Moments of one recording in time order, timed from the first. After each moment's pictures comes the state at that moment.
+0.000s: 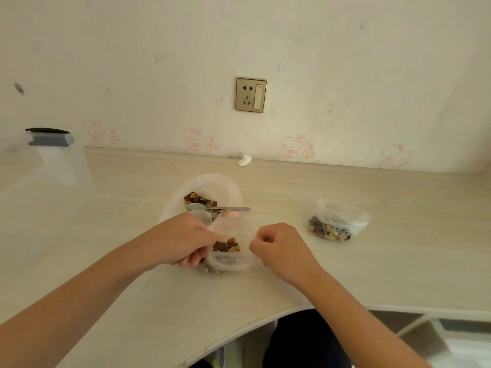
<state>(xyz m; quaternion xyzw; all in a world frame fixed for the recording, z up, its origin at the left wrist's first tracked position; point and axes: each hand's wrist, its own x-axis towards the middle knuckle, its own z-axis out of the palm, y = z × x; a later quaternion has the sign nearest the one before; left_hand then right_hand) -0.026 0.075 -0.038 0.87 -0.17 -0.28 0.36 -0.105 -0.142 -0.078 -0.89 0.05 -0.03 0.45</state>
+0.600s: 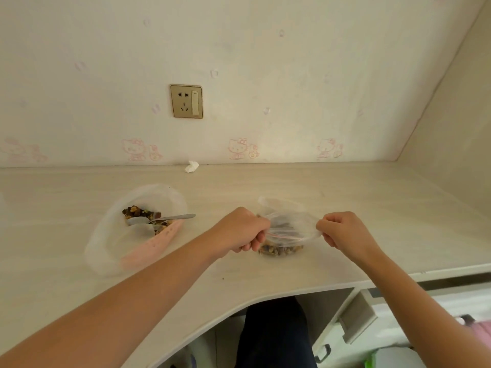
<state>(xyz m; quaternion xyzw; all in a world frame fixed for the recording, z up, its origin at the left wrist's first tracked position) -0.050 -0.117 -0.049 0.81 -0.26 -0.32 0.42 -0.185 -0.332 -0.065 -0.87 0.25 -0.14 0.40</state>
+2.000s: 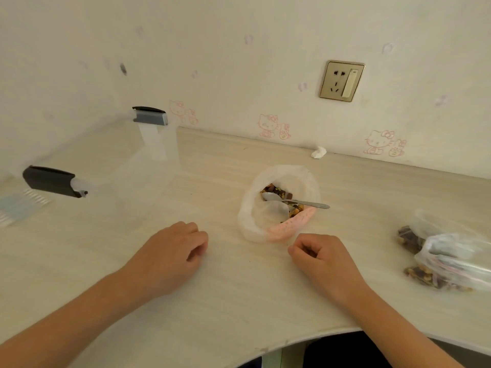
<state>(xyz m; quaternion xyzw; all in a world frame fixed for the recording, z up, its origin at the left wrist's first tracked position) -0.051 0.221 -0.089 0.97 -0.23 0.02 0.12 -0.085 -0.087 -0.109 -0.90 -0.06 -0.05 0.42</state>
